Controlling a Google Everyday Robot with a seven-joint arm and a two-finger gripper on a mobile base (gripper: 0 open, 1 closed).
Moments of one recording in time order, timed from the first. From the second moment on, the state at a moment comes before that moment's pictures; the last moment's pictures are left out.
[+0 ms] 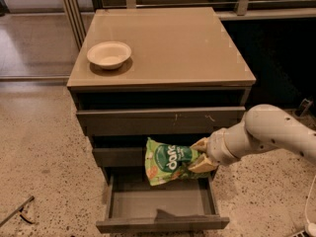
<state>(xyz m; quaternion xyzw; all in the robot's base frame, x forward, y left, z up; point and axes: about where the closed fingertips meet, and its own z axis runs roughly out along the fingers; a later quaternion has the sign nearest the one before) 0.491 -0.119 0.642 -0.62 0.71 0.17 0.27</state>
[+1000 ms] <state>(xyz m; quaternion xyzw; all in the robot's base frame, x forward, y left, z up) 0.479 -0.114 0.743 -0.64 0.70 0.12 0.29</state>
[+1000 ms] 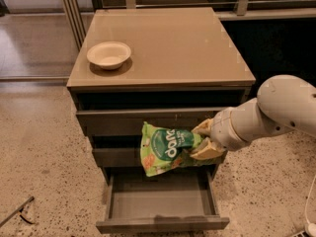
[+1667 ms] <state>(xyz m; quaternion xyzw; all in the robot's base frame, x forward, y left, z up) 0.482 -0.114 0.821 -0.64 0.70 0.14 0.30</state>
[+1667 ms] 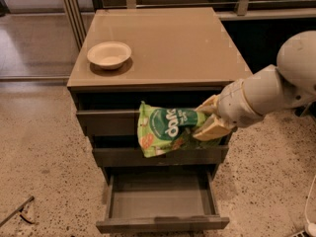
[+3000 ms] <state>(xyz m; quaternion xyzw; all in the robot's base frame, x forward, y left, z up) 0.544 -0.141 0.925 -0.62 0.70 0.09 0.34</state>
